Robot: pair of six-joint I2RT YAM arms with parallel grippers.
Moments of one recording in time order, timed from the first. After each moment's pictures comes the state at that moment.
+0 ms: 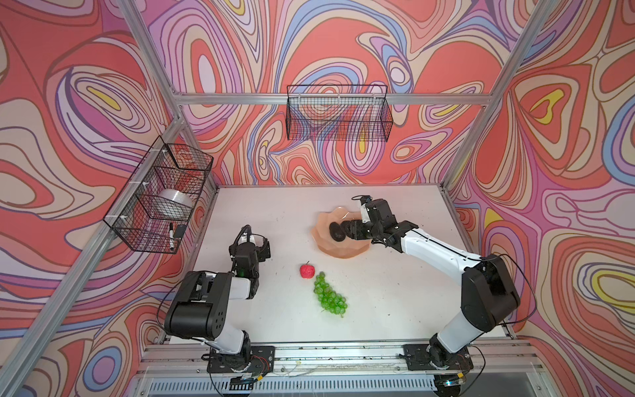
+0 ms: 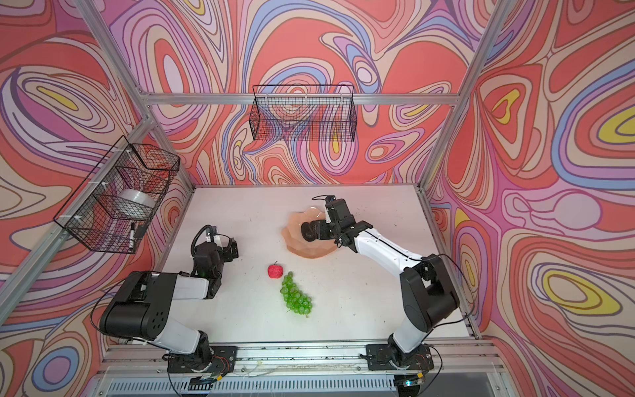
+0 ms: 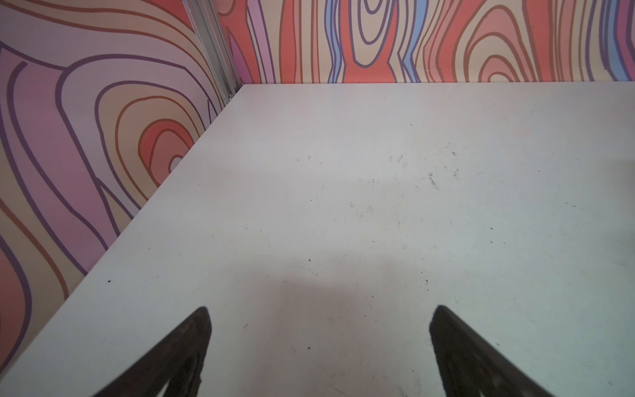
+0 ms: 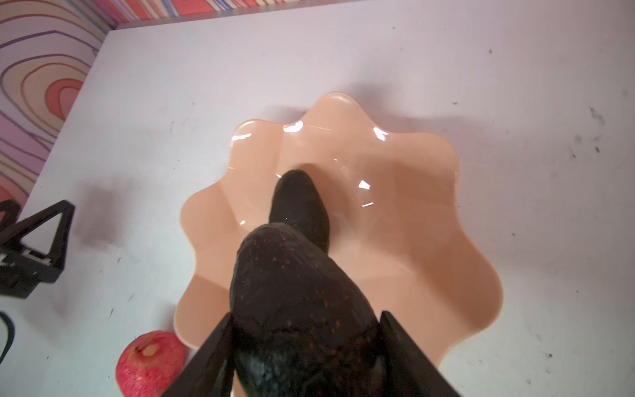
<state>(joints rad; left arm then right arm) -0.06 1.55 0.35 0.83 -0.29 -0.03 0.49 1.67 1.19 -0.29 -0.05 0.40</state>
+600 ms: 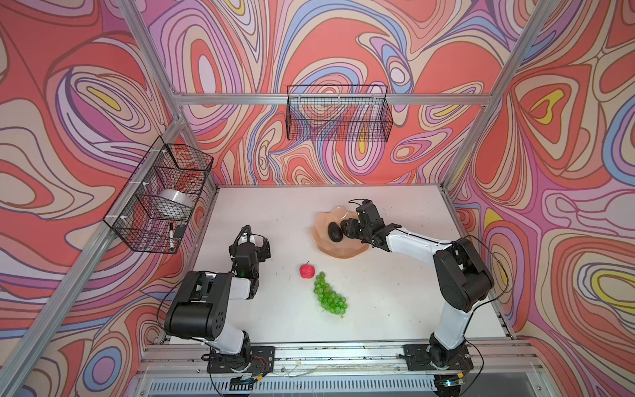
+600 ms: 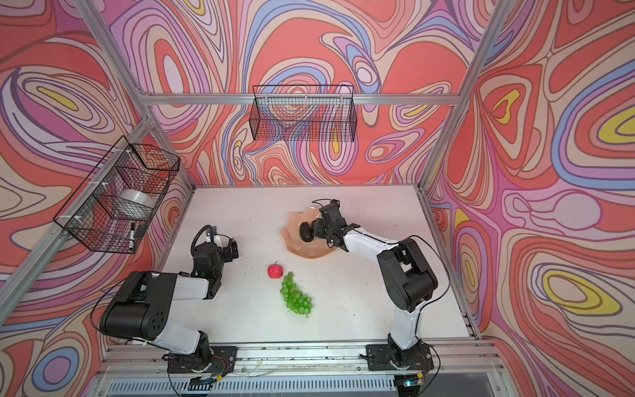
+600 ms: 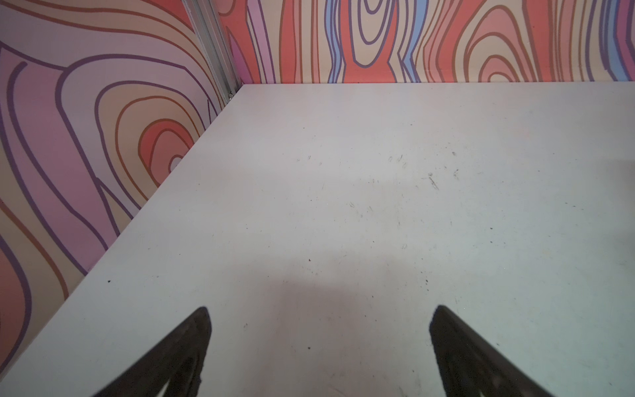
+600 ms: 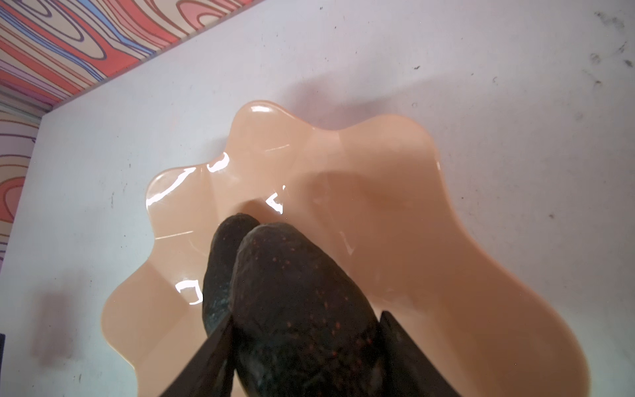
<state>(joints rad) -0.06 1.55 0.35 0.83 -0.29 -0.03 0.50 1.85 1.20 -0.11 0.08 0.65</state>
